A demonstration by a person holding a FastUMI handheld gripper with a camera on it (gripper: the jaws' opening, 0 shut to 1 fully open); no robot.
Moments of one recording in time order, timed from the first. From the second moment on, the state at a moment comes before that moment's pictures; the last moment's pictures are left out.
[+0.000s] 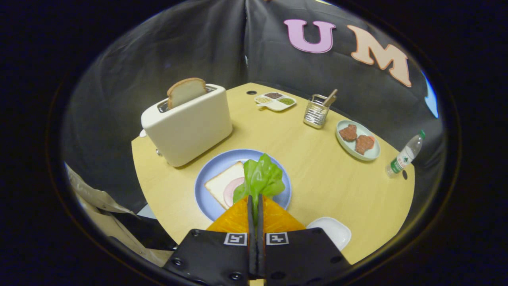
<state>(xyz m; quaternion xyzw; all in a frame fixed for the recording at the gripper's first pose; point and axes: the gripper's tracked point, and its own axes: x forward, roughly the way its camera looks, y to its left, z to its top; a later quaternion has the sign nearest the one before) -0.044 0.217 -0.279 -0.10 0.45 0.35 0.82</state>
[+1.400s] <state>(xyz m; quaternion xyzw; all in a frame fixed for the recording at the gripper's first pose) -0.058 0.282 -0.320 -0.12 0.48 0.39 0.78</state>
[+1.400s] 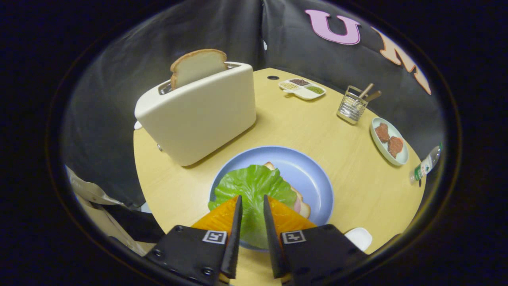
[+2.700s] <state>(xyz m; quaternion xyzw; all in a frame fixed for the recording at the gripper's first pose) 0.008 0.406 -0.162 -0.05 0.40 0.40 0.82</state>
